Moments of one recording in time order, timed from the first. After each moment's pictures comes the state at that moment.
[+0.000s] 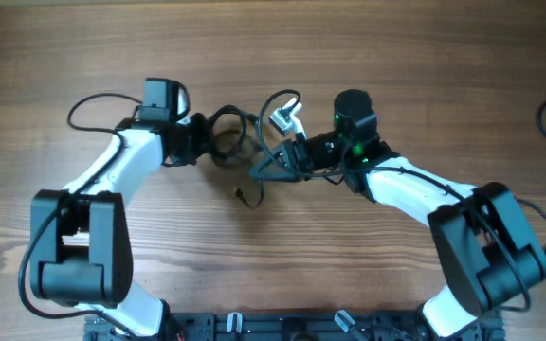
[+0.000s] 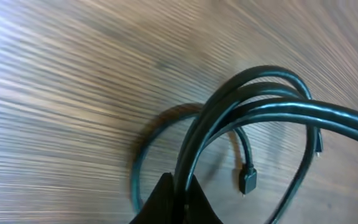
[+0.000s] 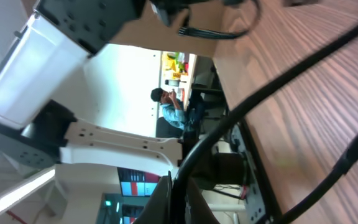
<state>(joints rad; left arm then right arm) -0.07 1.78 1.04 -0.43 0.30 -0.61 0.46 1.78 0.86 0.62 -1.40 1.14</state>
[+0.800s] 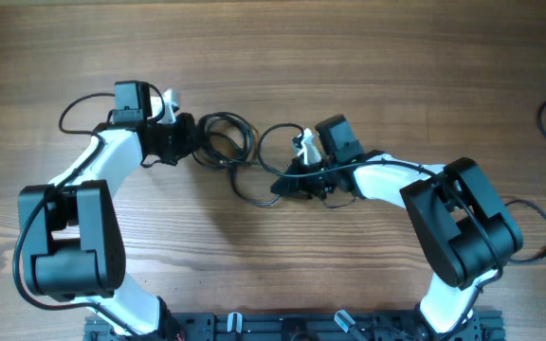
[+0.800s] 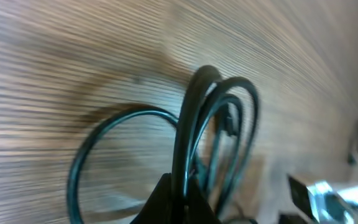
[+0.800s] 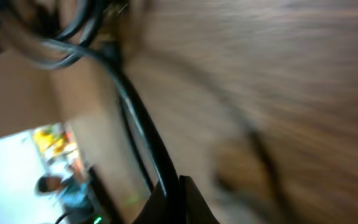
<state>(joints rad) 0.05 1.82 1.02 -0.38 0.60 -0.39 0.47 1.93 0.87 -0.03 -0.77 0.67</state>
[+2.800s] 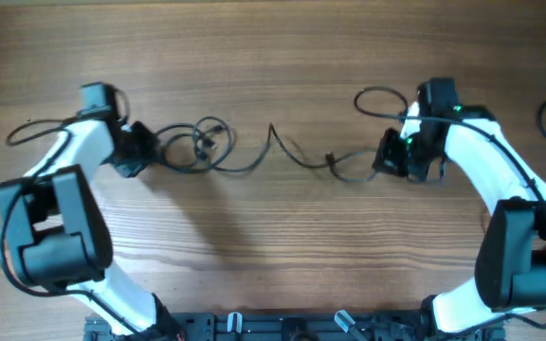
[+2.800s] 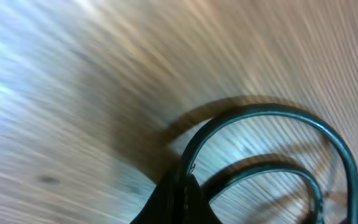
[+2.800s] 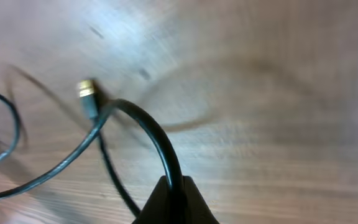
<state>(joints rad) 0.23 1.90 1.12 -0.61 0.20 -0.60 0.02 1.73 1.12 -0.85 -0.39 0.39</state>
